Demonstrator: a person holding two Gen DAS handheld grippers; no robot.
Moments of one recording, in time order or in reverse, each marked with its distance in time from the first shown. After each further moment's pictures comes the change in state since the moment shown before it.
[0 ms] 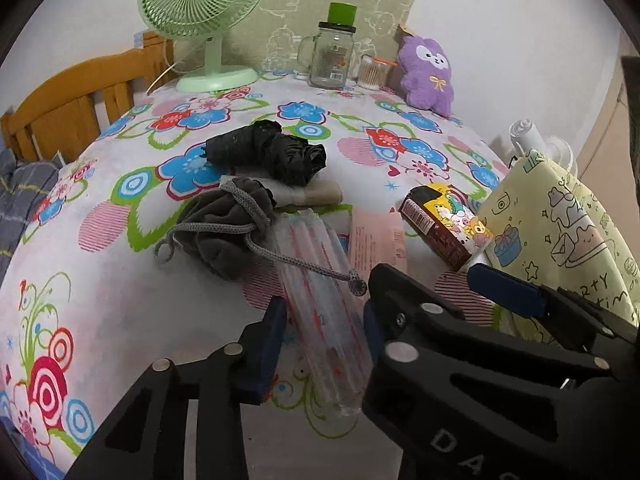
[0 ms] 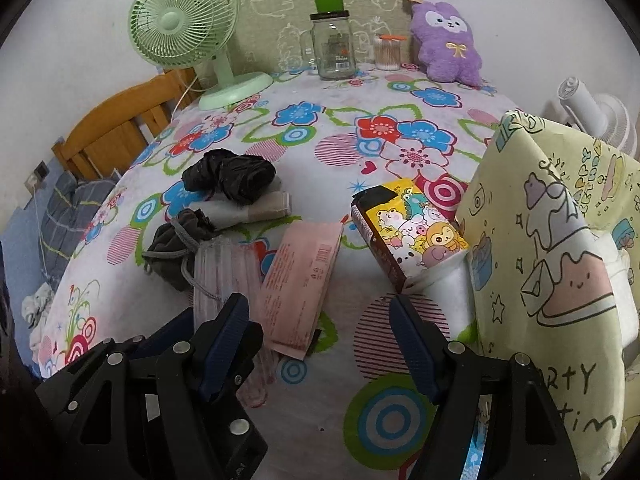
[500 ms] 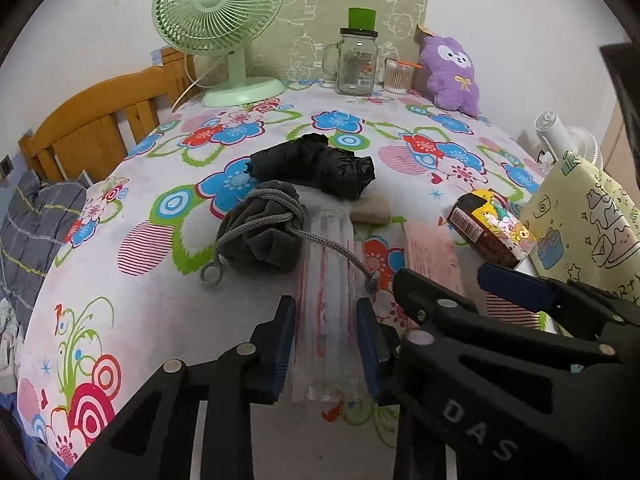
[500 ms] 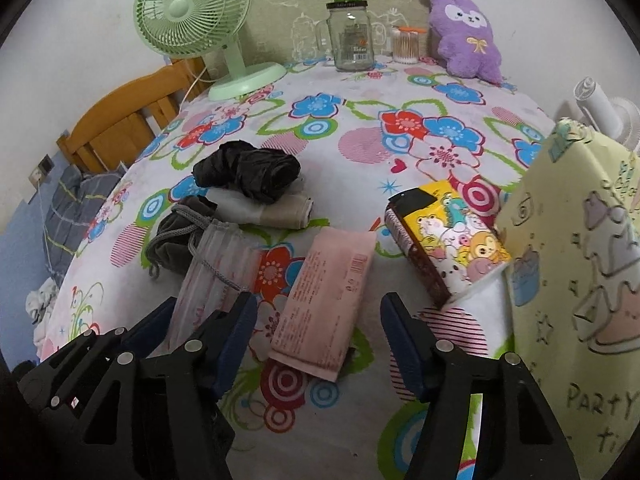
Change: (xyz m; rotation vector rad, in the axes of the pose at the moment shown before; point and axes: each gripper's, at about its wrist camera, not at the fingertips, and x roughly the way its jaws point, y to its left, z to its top) left arm 0.002 0.017 0.007 0.043 -0.018 0.118; right arm 0.020 0.015 0.008 -0.009 0.030 0.030
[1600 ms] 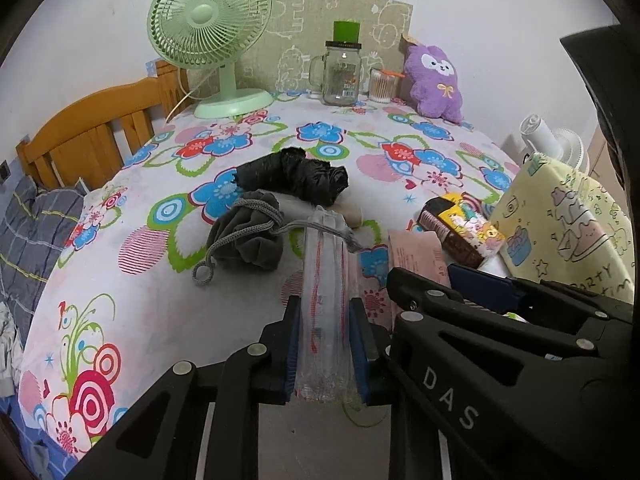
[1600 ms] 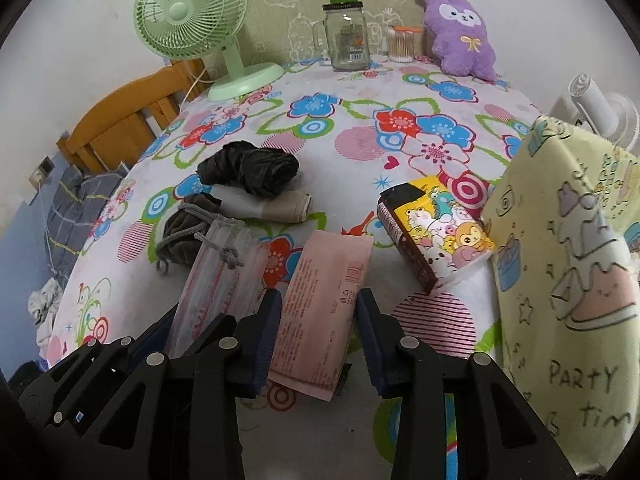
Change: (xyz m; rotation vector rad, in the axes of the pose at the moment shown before) left arm -0.026 -0.013 -0.006 0.011 -0.040 -0.024; right arm -0.018 -0.001 -0.006 0.010 -0.002 -0.002
